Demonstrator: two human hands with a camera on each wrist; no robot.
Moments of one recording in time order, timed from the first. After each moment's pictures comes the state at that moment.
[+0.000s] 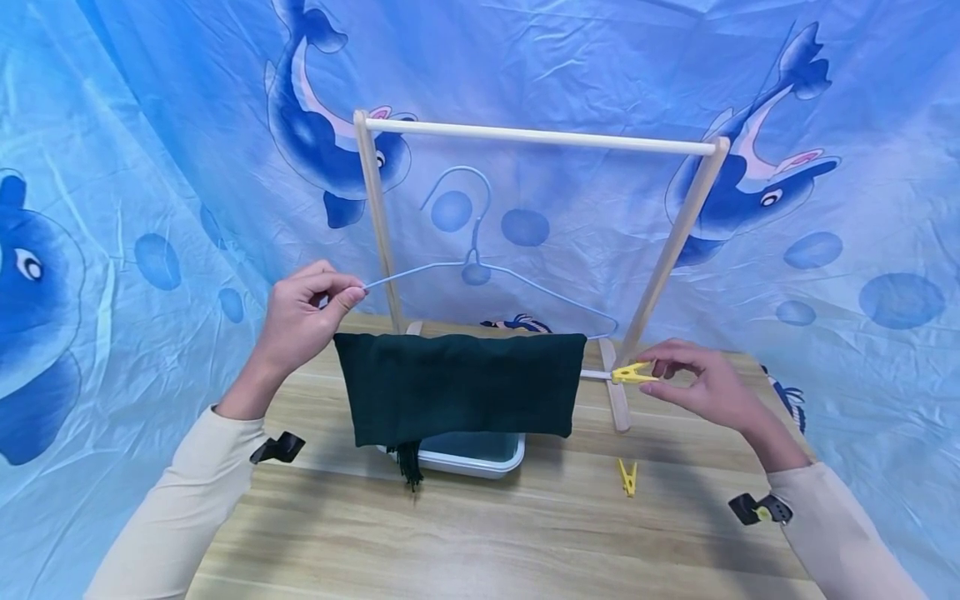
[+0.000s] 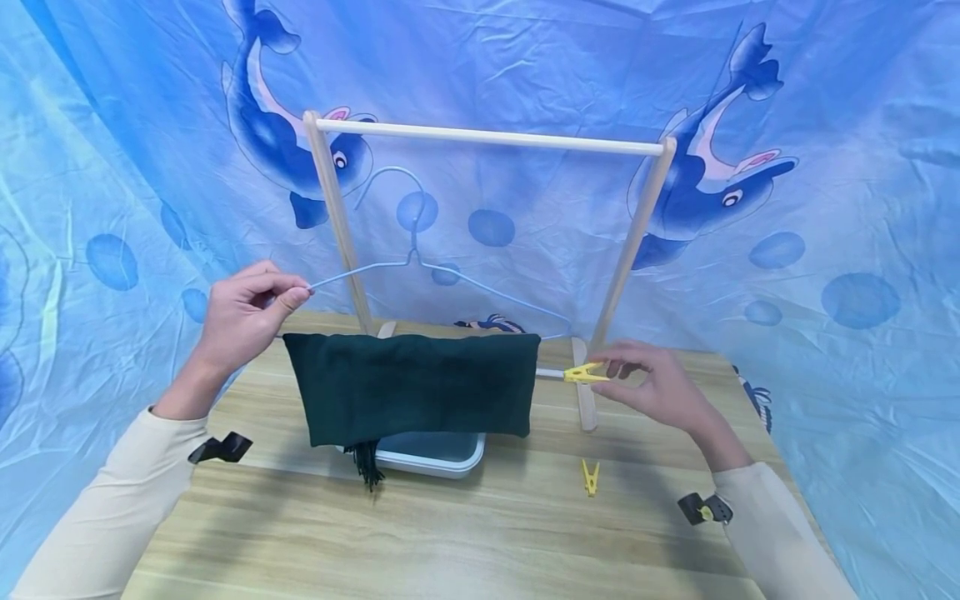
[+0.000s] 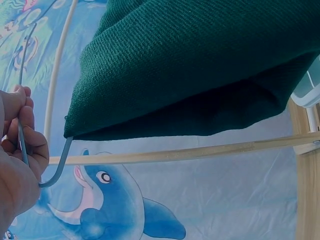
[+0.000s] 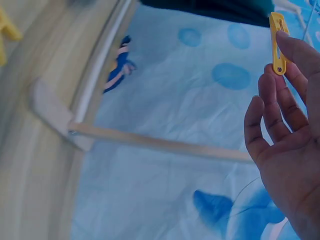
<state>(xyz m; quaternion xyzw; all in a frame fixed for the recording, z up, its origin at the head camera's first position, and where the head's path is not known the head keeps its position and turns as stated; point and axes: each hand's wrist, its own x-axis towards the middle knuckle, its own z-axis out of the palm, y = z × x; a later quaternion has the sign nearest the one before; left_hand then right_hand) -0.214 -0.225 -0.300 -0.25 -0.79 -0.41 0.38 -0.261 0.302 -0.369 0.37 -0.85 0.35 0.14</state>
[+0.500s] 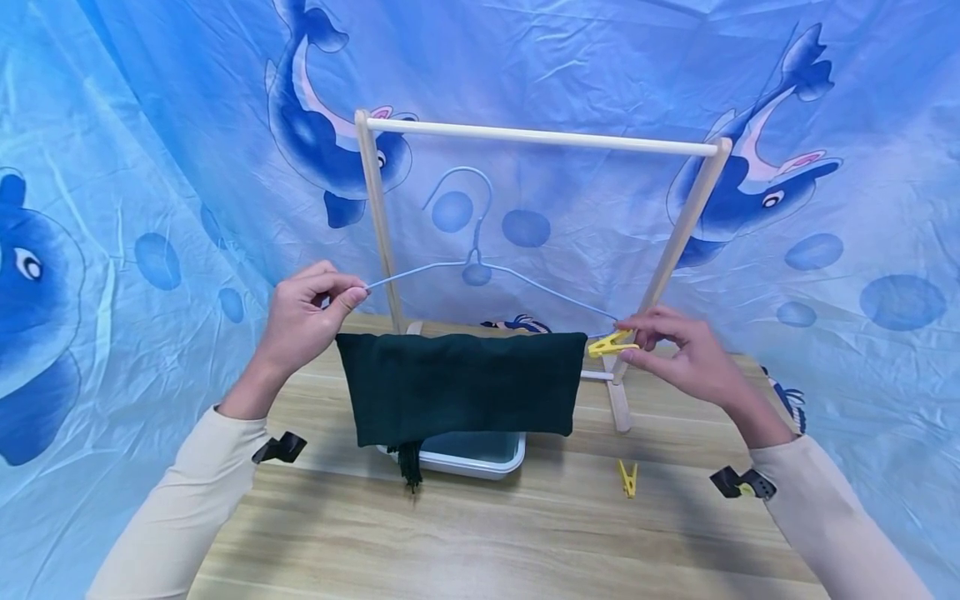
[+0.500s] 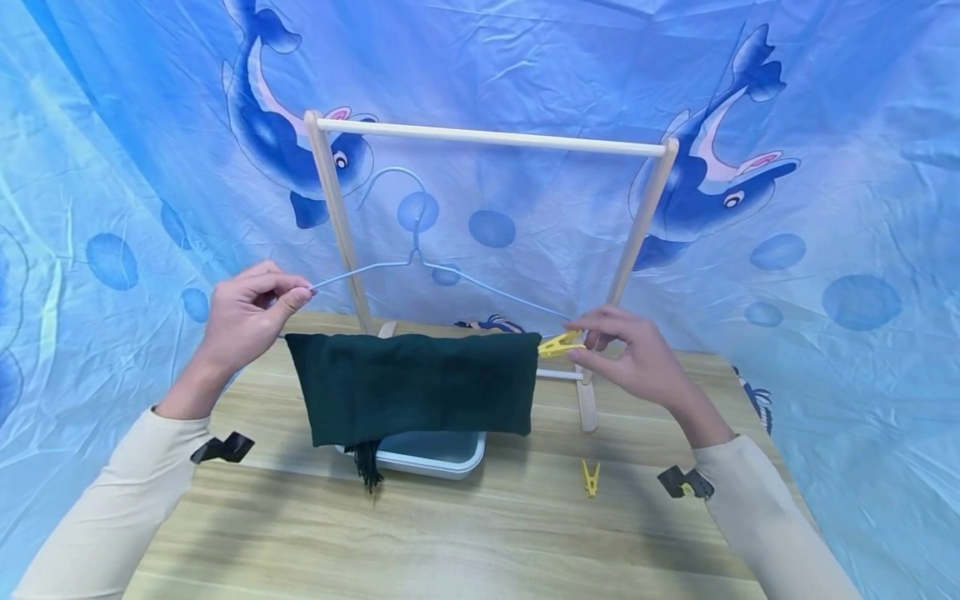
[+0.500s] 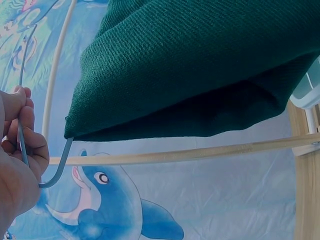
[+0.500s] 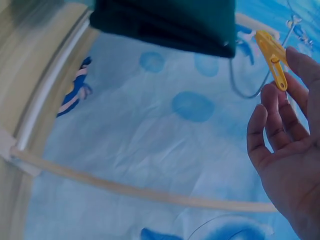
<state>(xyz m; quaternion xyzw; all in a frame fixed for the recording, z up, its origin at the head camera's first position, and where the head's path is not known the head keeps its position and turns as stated) -0.217 -0.226 -0.302 -0.24 -0.79 -0.42 0.38 -0.263 0.261 -0.324 0.39 -0.83 0.36 0.17</state>
